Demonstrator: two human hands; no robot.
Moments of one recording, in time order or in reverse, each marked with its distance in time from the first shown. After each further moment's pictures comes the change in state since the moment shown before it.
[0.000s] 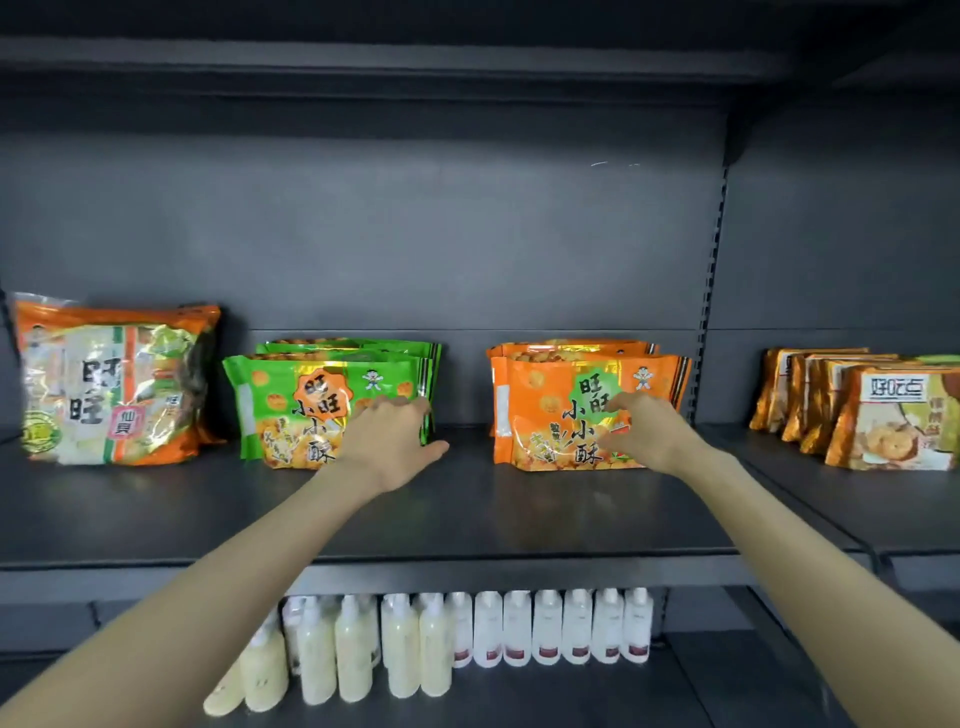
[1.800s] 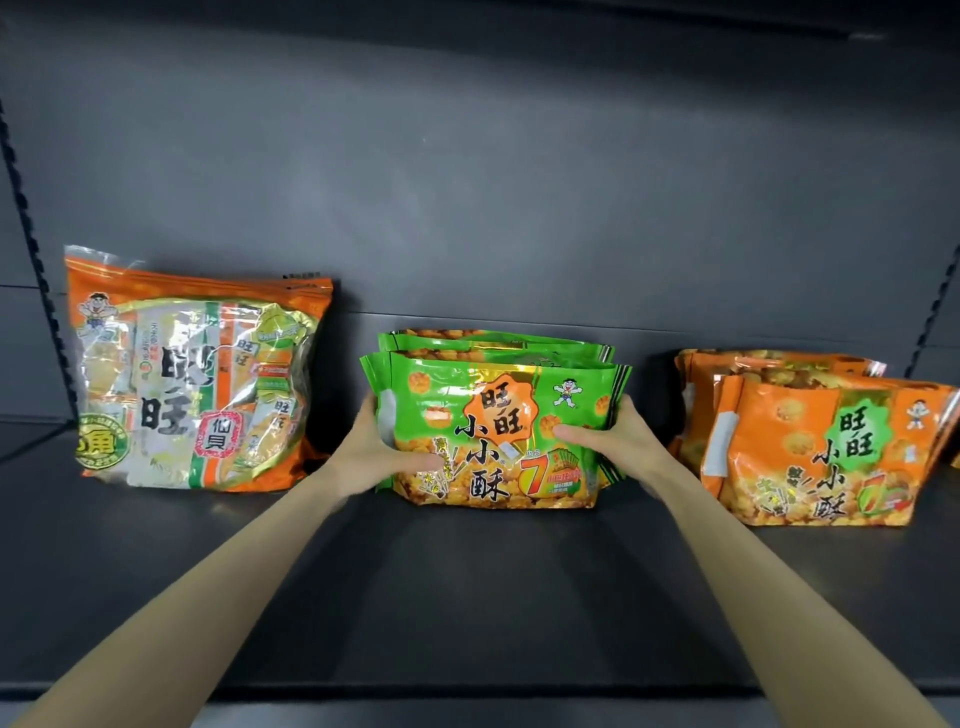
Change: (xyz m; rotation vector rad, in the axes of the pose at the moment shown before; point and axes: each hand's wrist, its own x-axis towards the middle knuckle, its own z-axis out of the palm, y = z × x) left_hand 0.071 -0.277 0.095 -1.166 -0.165 -0.256; right_hand 0.142 -0.193 0.190 0.820 -0.075 0.107
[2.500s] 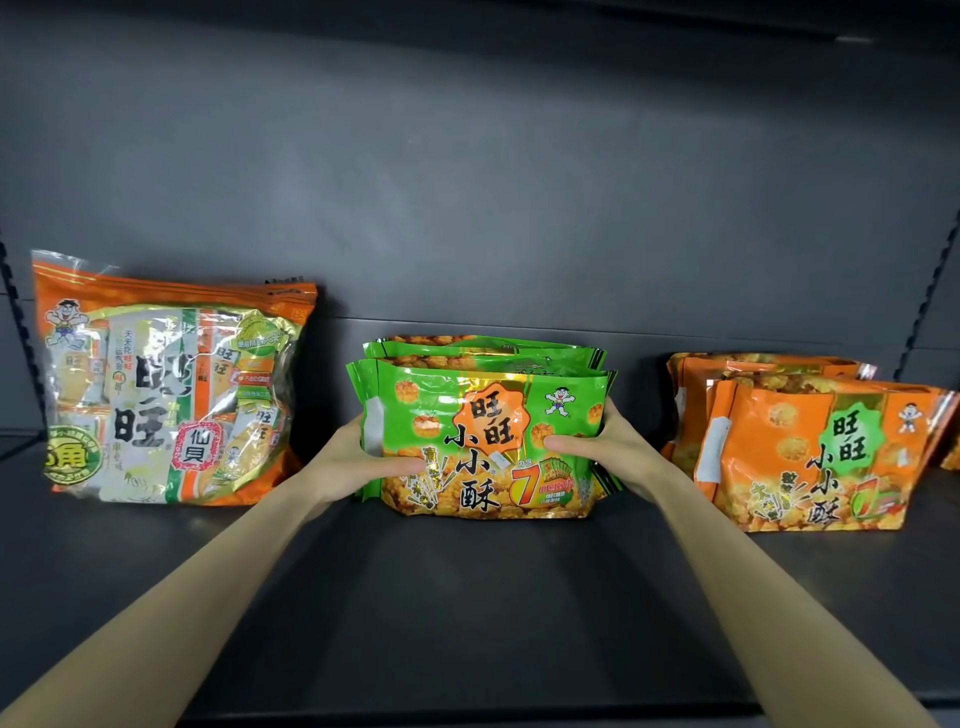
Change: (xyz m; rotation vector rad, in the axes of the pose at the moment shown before) left_hand 0.010 -0.011 -0.012 -0.009 -0.153 -0.012; right_hand 0.008 0.003 -0.003 0.099 -0.134 0.007
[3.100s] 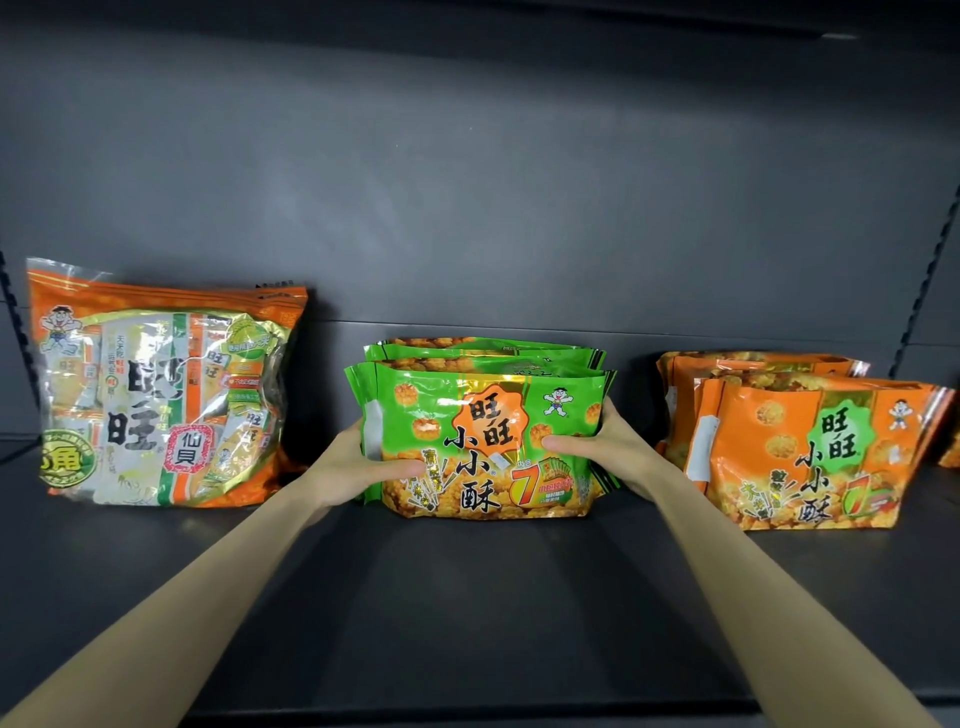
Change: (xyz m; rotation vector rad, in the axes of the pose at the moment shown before) left_hand 0.001 0.001 0.011 0.003 -0.006 0.061; right_hand -0.001 0.001 -0.011 -0.039 0.011 -0.006
